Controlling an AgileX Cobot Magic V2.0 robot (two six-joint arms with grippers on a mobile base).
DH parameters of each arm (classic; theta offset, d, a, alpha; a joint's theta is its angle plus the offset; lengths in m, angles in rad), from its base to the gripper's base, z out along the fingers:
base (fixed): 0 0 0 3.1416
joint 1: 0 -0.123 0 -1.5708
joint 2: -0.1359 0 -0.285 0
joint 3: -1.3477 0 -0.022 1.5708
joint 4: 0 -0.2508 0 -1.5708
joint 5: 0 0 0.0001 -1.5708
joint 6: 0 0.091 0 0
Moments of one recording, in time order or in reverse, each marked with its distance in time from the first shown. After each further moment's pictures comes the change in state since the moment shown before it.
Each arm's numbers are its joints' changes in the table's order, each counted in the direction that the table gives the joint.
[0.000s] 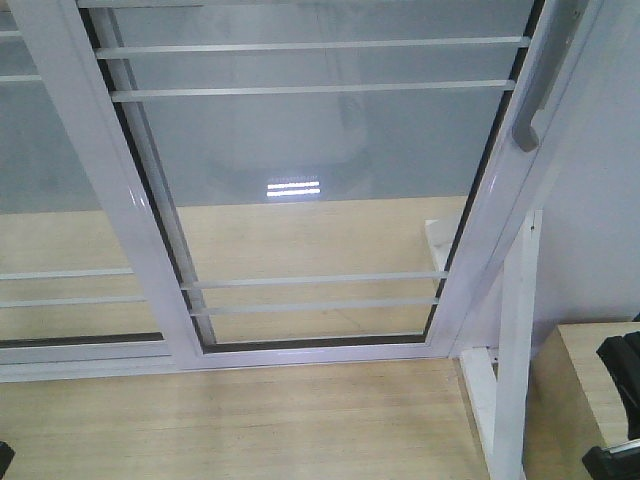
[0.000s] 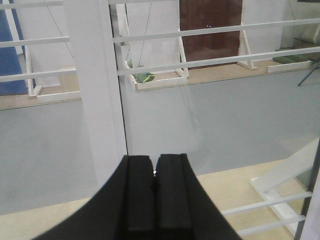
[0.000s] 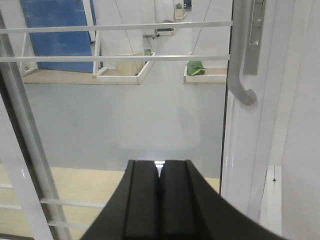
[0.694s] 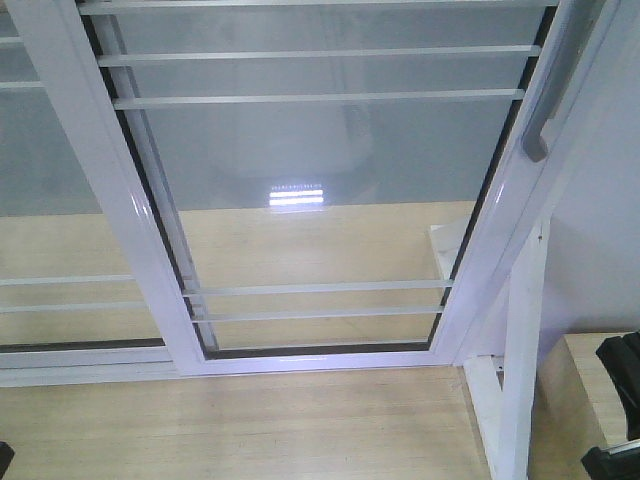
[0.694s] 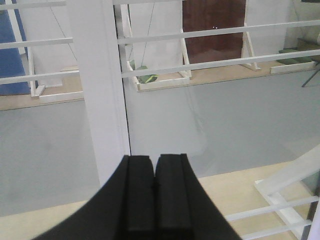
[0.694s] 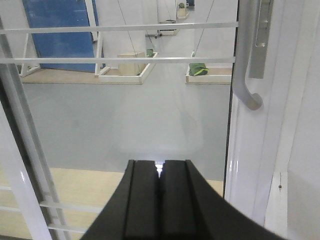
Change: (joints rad) left arm 0.001 0.000 0.000 0.000 0.000 0.000; right arm -0.002 0.000 0.000 0.000 -0.002 0.000
